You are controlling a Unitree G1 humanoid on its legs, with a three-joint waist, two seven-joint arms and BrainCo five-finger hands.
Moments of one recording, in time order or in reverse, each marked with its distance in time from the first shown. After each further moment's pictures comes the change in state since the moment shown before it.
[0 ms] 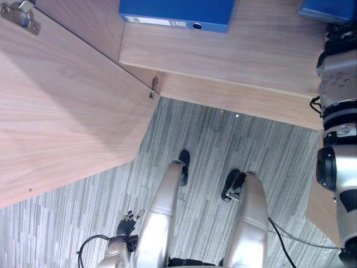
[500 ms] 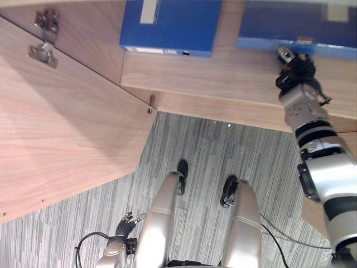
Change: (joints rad) left arm -0.017 0.044 -0.055 0.035 0.091 0.000 0.000; right arm 0.158 0.158 0.069 0.078 -0.121 0.023 0.084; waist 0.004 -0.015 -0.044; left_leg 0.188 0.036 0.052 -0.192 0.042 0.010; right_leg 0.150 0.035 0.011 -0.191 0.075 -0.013
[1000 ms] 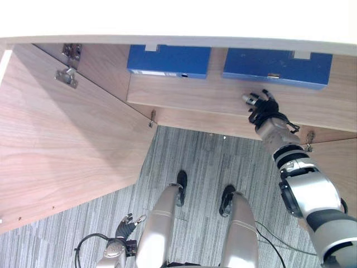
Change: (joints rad) left arm 0.009 -0.002 0.007 0.011 0.034 -0.020 -0.022; right arm 0.146 0.101 -0.002 0.038 -0.483 0.133 0.106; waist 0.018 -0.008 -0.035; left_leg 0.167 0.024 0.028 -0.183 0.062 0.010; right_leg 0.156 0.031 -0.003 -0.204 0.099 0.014
